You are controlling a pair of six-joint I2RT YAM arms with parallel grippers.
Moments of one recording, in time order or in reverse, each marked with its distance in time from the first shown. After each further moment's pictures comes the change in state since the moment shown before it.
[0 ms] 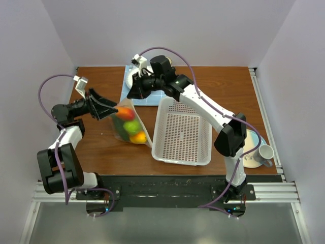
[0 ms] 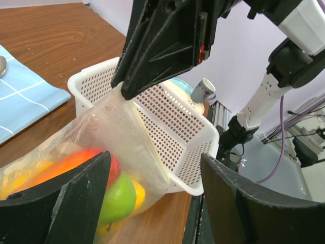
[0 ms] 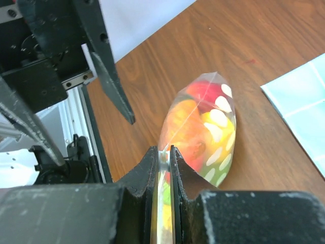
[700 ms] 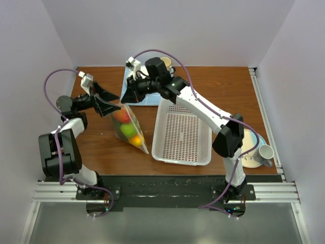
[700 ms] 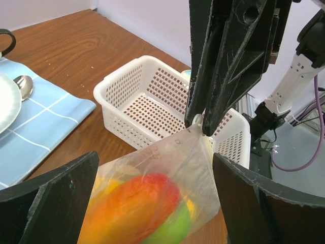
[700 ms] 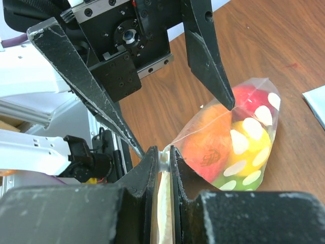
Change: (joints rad) left arm -0.046 0.177 0.098 0.003 0.006 0.234; right arm 0.034 0.016 0.024 0.011 -0.078 0.045
